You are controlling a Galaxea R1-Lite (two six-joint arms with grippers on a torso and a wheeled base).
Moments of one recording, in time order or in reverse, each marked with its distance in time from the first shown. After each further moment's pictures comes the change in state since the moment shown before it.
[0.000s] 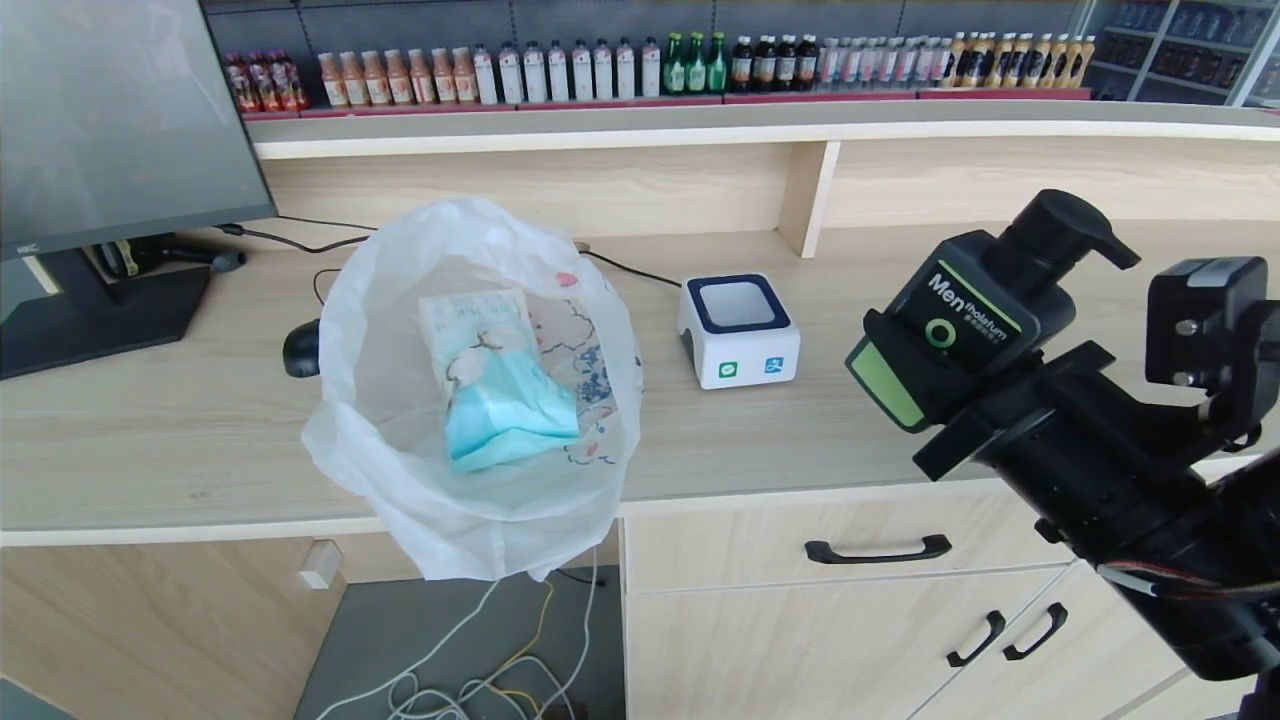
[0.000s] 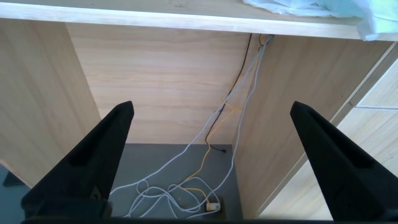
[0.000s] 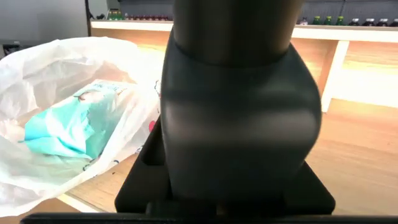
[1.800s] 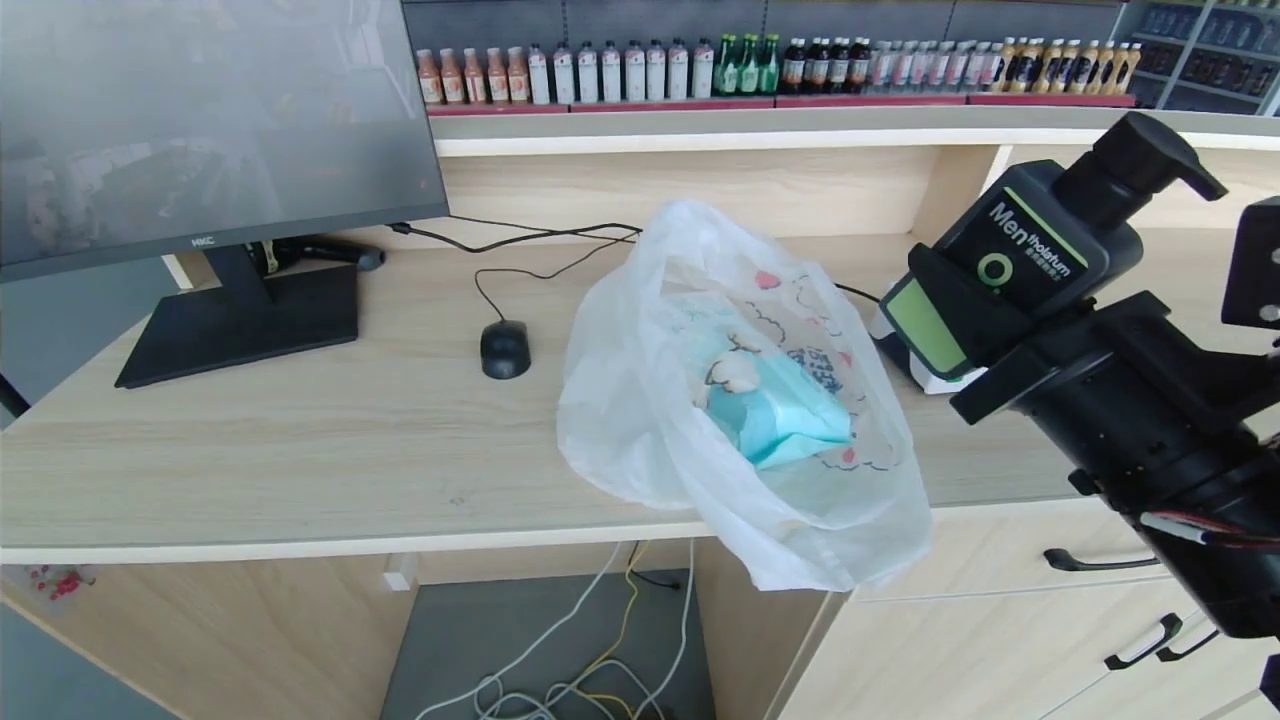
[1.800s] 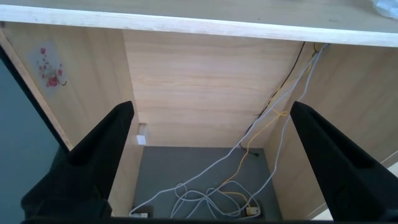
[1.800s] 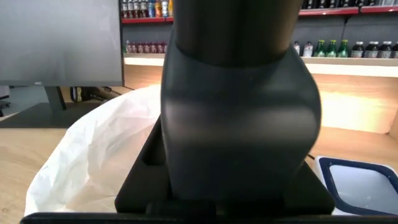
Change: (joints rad) left arm 0.001 0.000 0.000 0.000 0.000 0.004; right arm -0.040 -0.029 -0.062 -0.001 0.004 0.024
